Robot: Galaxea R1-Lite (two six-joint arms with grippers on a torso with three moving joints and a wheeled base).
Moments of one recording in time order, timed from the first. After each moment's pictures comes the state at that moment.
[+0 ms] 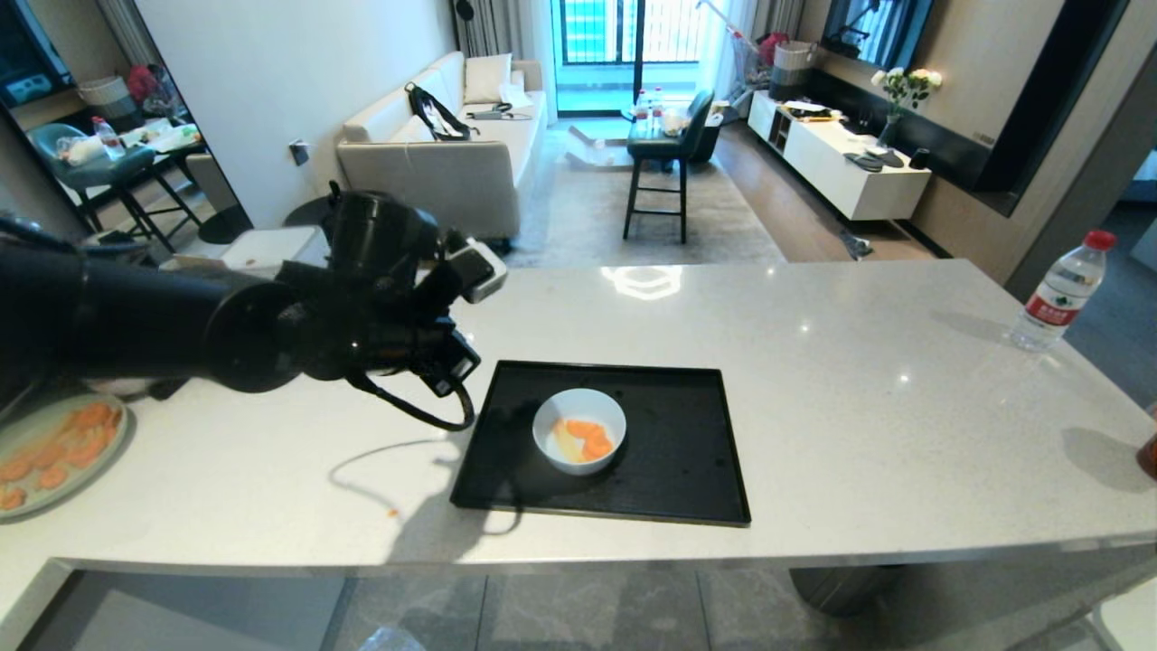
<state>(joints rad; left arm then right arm) -0.43 1.86 -1.25 0.00 0.22 0.54 0.00 0.00 0.00 -0.01 -0.05 0.10</state>
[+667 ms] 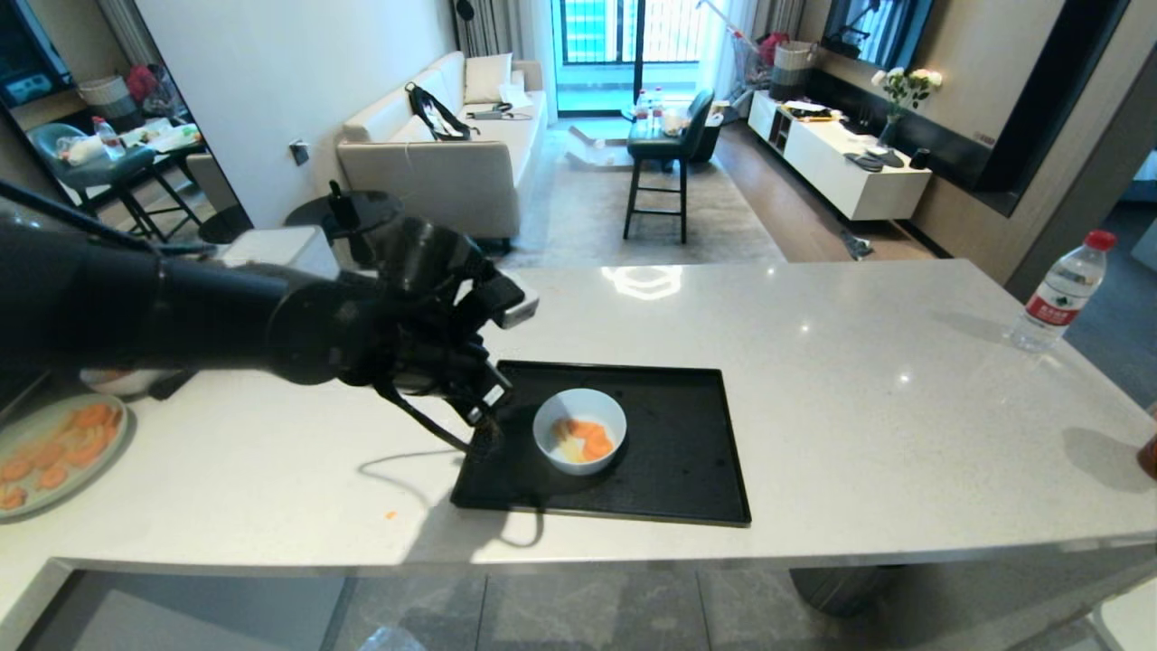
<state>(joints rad) -0.48 1.93 -1.33 0.16 0.11 0.42 0.00 0.00 0.00 -0.01 -0.05 0.10</state>
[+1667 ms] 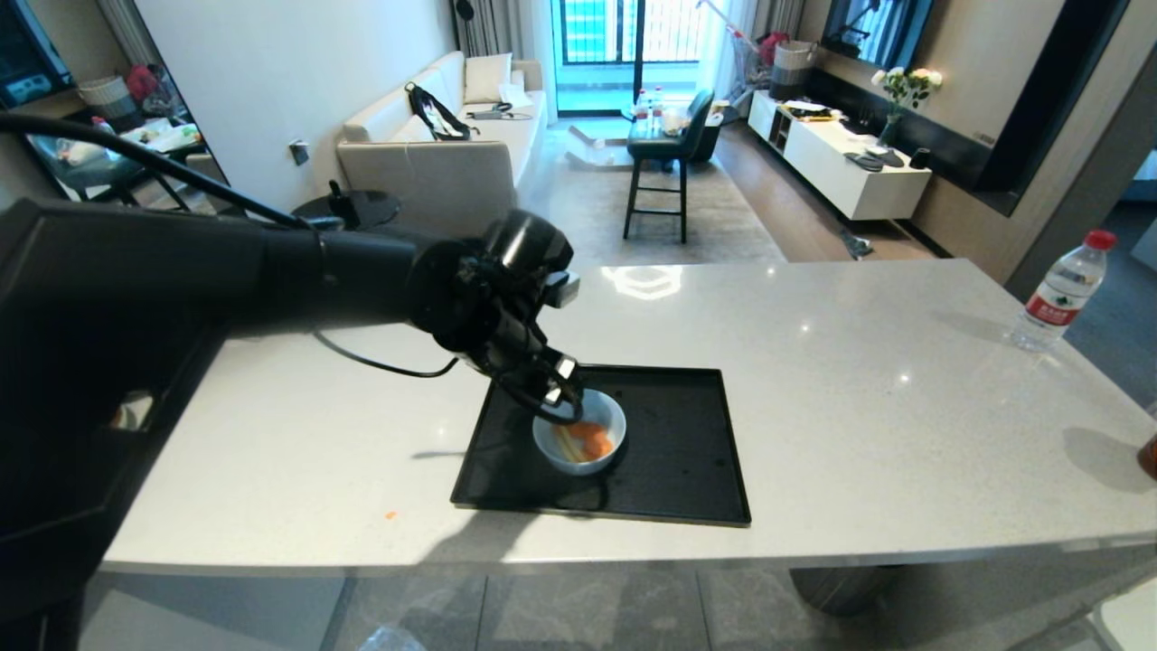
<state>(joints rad) -0.57 2.15 -1.77 0.52 0.16 0.00 0.00 0.00 0.00 -0.01 -0.05 0.10</state>
